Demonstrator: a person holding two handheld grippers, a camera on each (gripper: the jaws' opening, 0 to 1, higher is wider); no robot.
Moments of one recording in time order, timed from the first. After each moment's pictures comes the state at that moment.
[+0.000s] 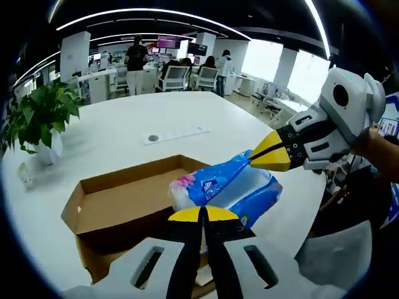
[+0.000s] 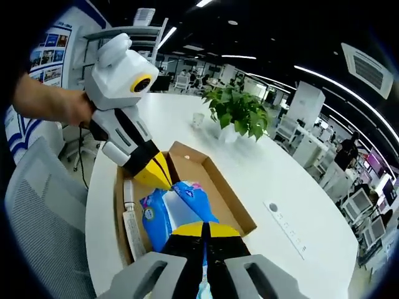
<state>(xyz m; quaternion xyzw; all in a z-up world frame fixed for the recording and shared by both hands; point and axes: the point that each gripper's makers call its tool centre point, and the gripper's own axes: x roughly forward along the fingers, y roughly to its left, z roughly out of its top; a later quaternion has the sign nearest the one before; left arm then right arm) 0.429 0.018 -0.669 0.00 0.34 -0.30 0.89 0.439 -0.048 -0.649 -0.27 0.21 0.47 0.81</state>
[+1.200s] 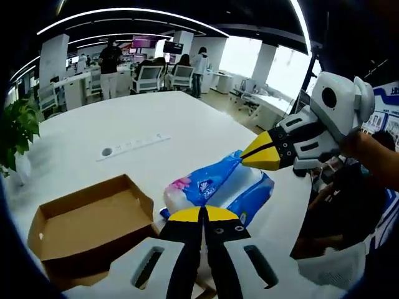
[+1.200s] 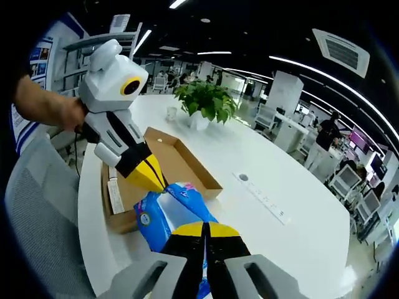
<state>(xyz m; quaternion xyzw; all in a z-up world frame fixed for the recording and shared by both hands) 0.443 -0.108 -0.674 0.00 0.33 -0.36 0.87 0.453 -0.175 -0.657 -0.24 0.23 0.41 0.85</state>
